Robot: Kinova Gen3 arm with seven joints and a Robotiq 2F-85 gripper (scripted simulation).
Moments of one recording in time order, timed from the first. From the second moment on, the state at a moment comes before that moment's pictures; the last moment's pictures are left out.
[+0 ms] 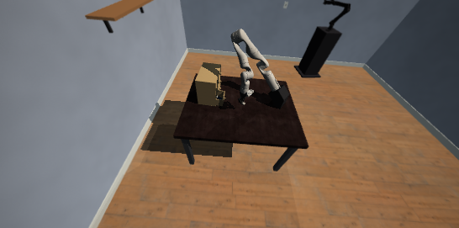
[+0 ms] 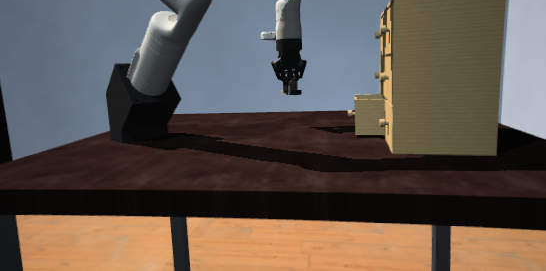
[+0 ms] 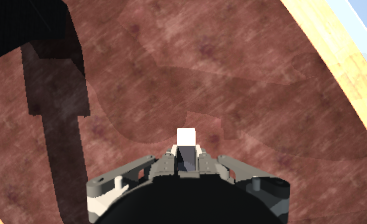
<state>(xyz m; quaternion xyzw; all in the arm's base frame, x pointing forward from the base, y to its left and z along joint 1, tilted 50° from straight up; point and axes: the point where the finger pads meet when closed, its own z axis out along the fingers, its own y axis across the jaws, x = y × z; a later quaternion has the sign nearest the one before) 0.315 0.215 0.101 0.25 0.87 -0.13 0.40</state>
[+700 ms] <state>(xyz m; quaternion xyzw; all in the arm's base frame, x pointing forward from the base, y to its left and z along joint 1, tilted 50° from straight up) 0.319 0.212 0.107 0.35 0.84 -0.09 0.41</state>
